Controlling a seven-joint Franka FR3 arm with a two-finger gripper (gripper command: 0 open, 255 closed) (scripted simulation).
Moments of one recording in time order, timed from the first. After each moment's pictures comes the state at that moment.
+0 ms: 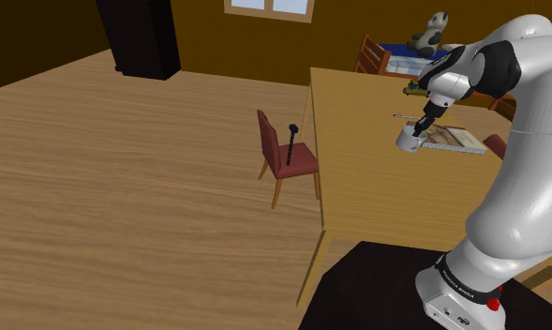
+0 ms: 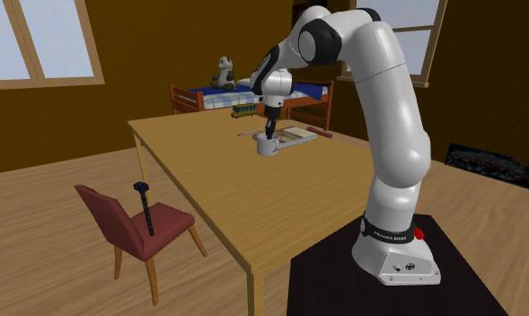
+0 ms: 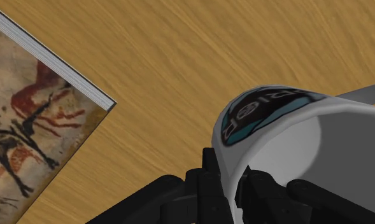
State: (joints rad) arm -0.40 0.44 -0.61 -1.81 0.43 2.15 -1.14
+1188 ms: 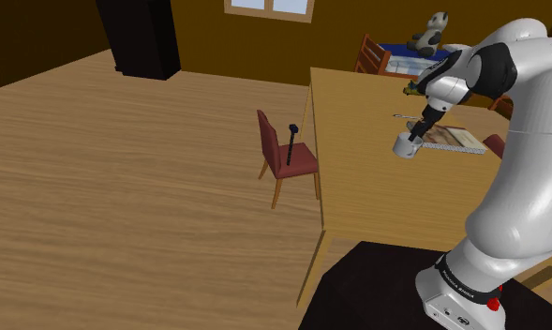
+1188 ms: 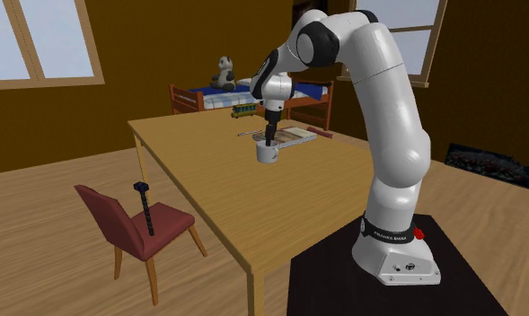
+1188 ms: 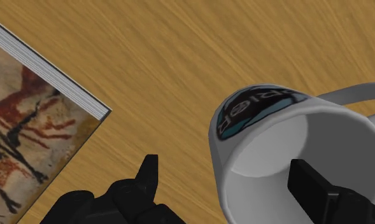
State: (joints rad) arm -0.40 0.46 -0.60 -1.83 0.45 2.19 -1.16
